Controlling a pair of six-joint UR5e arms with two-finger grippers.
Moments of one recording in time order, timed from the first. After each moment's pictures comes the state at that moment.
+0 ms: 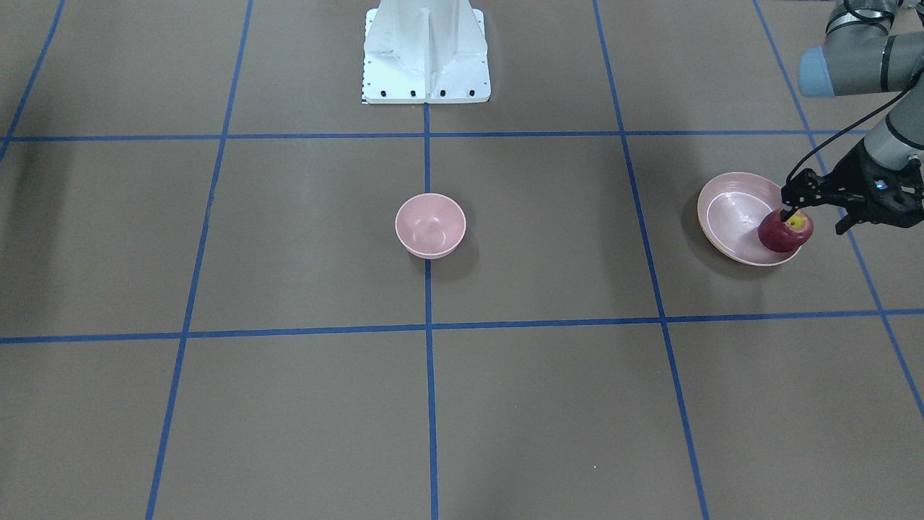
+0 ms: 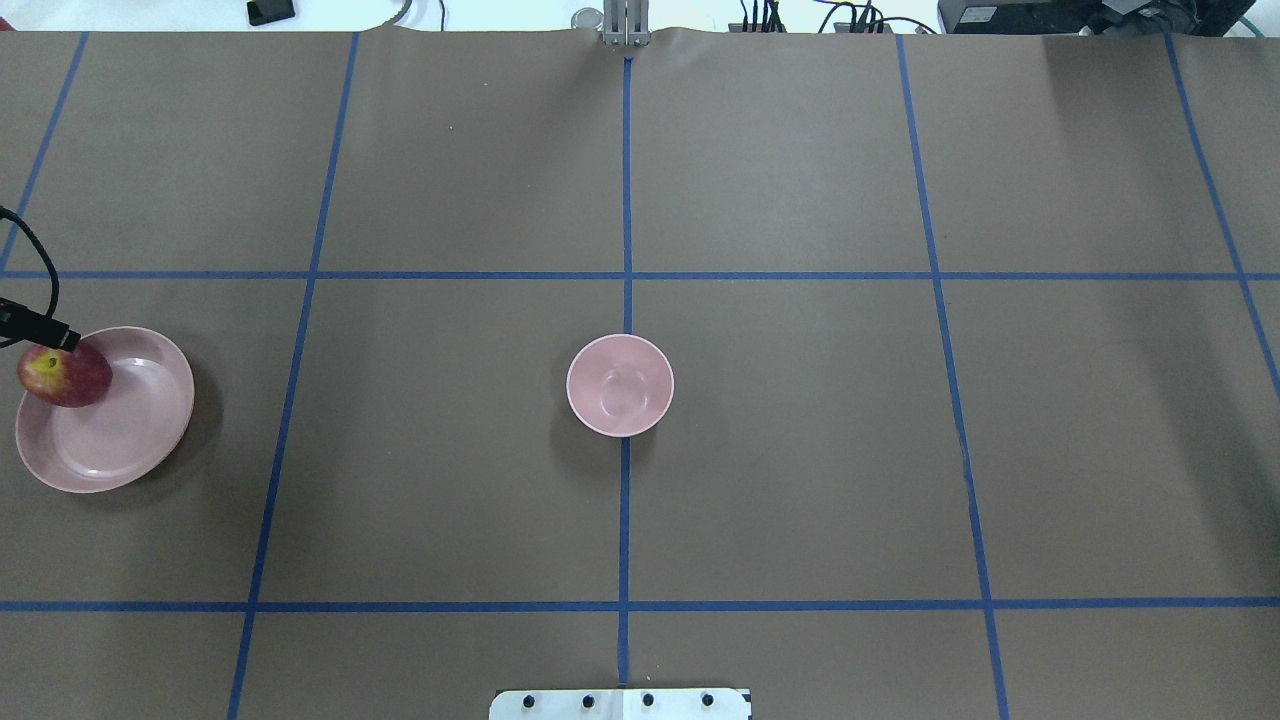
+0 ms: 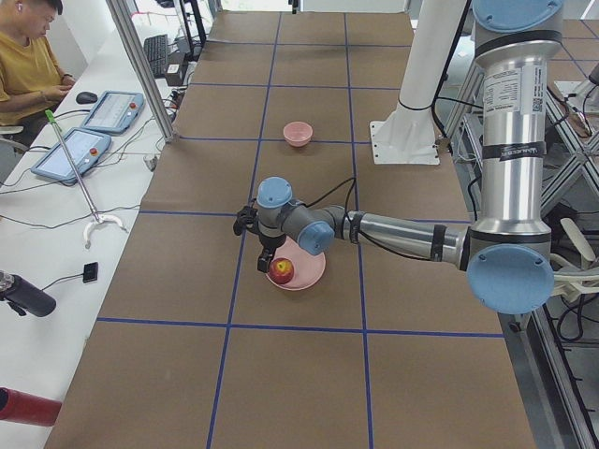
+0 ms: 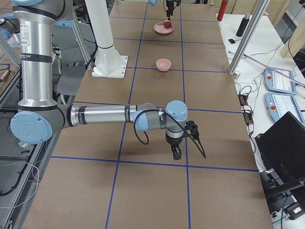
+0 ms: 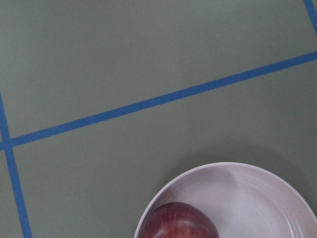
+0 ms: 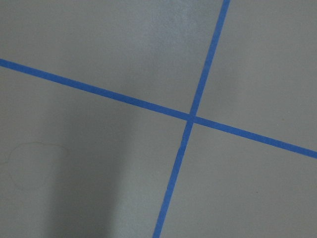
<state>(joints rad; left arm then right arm) -1.08 -1.51 -1.71 -2.05 -2.18 -0.40 1.49 -1.62 1.68 -1.49 2.27 -0.12</state>
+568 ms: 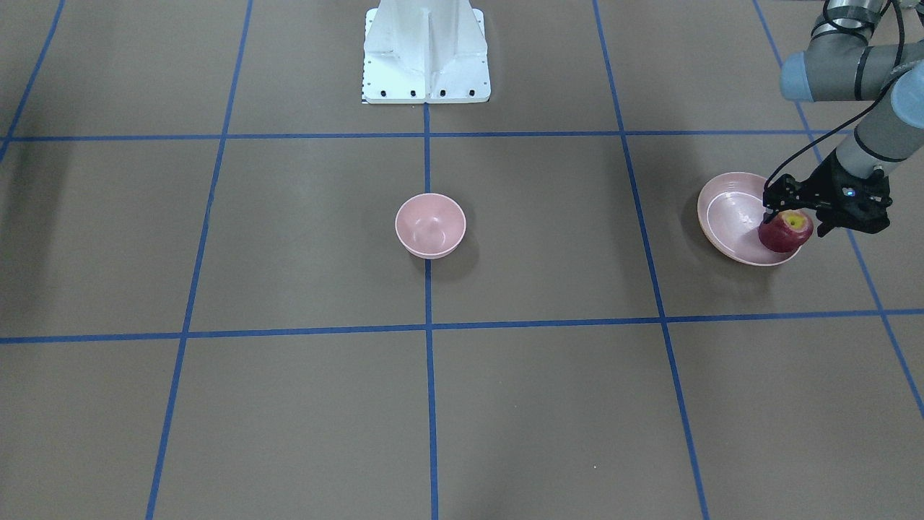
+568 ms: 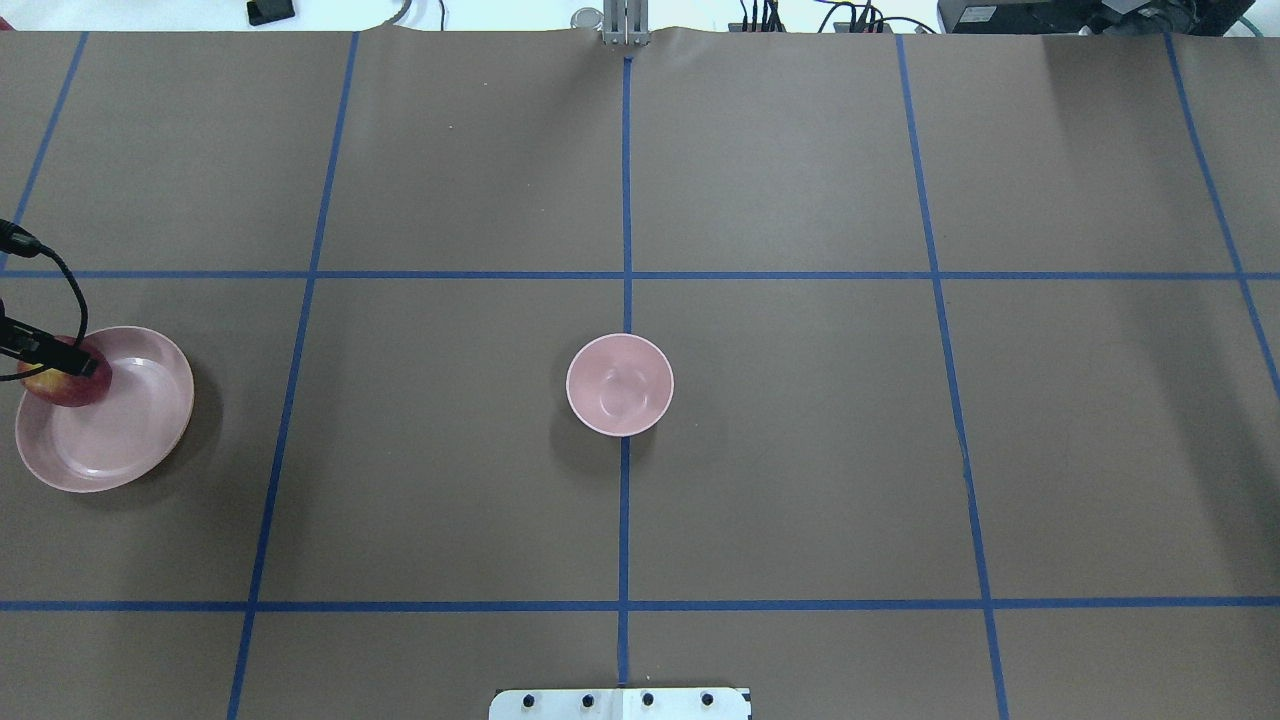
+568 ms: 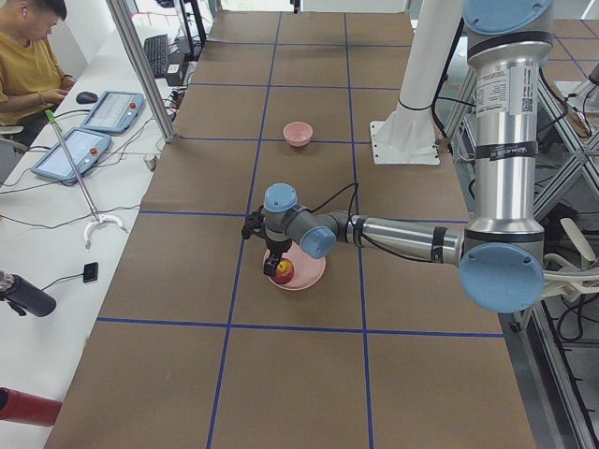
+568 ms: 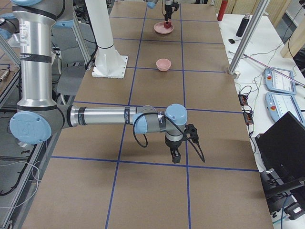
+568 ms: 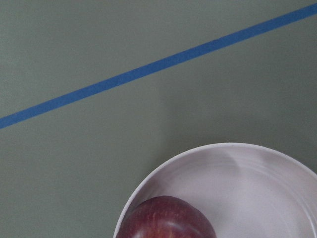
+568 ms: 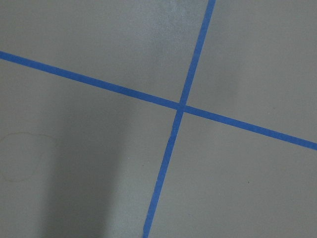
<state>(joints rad) -1.02 -1.50 -1.67 -2.08 -2.15 -0.40 1.49 -1.62 1.66 -1.49 2.26 -0.13</state>
